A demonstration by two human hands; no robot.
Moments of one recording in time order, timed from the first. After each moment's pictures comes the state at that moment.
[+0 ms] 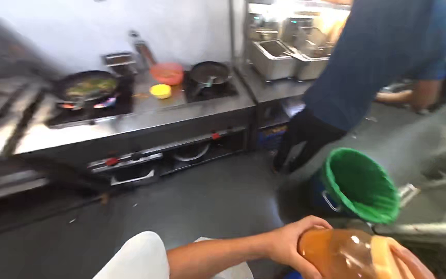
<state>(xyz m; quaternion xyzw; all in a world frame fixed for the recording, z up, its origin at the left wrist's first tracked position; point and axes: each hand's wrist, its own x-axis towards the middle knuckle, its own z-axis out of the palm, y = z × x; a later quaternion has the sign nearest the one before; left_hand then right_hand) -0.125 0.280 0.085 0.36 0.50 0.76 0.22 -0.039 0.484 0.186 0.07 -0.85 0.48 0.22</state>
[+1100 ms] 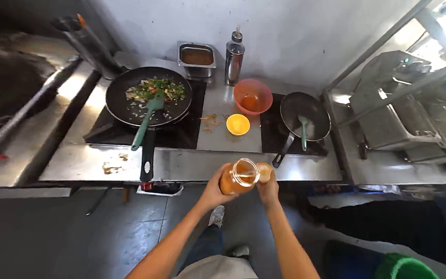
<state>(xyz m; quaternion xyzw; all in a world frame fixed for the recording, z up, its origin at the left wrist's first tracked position) -0.405 -0.351 -0.080 -0.18 0.74 0.64 -0.10 -0.541 -0.187 -0.068 -0.26 -0.58 0.74 -0.24</state>
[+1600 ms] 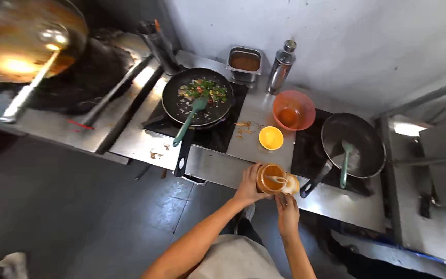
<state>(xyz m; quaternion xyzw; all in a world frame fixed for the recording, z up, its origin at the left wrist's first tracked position) -0.472 -0.349 -0.109 -0.29 0.81 0.50 -0.08 -0.543 -0.197 -0.065 -0.21 -0.62 0.70 -0.27</state>
